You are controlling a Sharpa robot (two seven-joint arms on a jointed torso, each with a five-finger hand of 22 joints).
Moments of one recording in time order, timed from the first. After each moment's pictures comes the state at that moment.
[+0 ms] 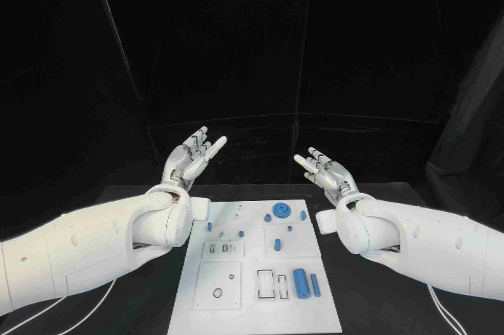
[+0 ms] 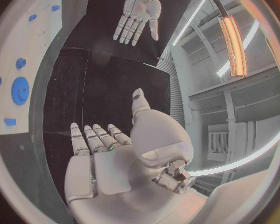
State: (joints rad) left arm 1.19 -0.76 -0.07 1.48 0.01 -0.63 0.61; left_hand 1.17 0.06 -0.09 0.13 0.04 0.19 0.14 0.02 0.03 0.11 0.19 0.01 0.02 0.21 0.19 0.03 0.03 0.14 0.06 0.27 0.01 0.02; right arm 1.14 -0.72 -0.07 1.42 -0.09 -0.51 0.43; right_hand 1.11 0.25 -0.23 -0.07 0.08 0.08 0.13 0.01 0.01 0.11 0.23 0.02 0.02 0.09 0.23 0.02 0.02 0.05 0.14 0.29 0.04 0.03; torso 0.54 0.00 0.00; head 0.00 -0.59
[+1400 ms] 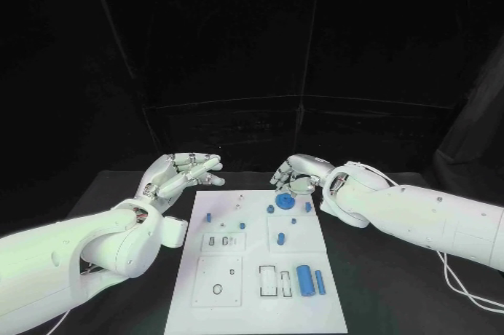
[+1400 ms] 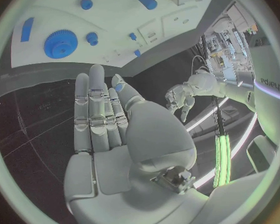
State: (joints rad) left arm 1.19 -0.98 -0.07 1.73 -0.09 -0.43 0.57; left_hand 1.30 0.07 -0.05 0.02 0.04 0.92 0.22 0.16 0.08 1.02 0.16 0.18 0.08 1.15 0.10 0.29 0.22 0.17 0.96 0.21 0.35 0.15; right arm 1.23 -0.63 -0.05 1.26 -1.36 -0.31 0.10; right_hand 1.35 0.09 0.10 -0.29 0.13 1.01 0.17 0.08 0.07 1.18 0.10 0.07 0.07 1.46 0.01 0.36 0.25 0.16 0.95 0.11 0.86 0.45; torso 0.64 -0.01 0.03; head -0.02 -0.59
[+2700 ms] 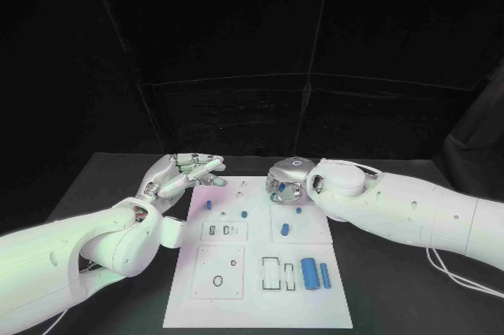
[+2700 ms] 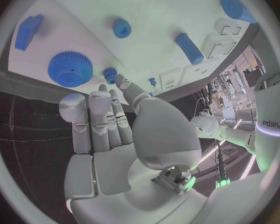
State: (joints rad) left arm 1.19 -0.96 -0.07 1.71 -0.10 -0.38 0.54; left_hand 1.30 0.07 -0.05 0.01 0.04 0.92 0.22 0.15 0.07 1.02 0.16 0.16 0.07 1.14 0.10 0.28 0.23 0.17 0.96 0.21 0.34 0.14; right arm 1.24 -0.57 -0.05 1.25 -1.75 -0.14 -0.04; right_hand 1.25 0.02 0.31 -0.28 0.11 1.00 0.15 0.07 0.07 1.12 0.09 0.07 0.07 1.46 0.00 0.99 0.78 0.13 1.20 0.12 1.29 0.98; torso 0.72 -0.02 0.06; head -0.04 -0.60
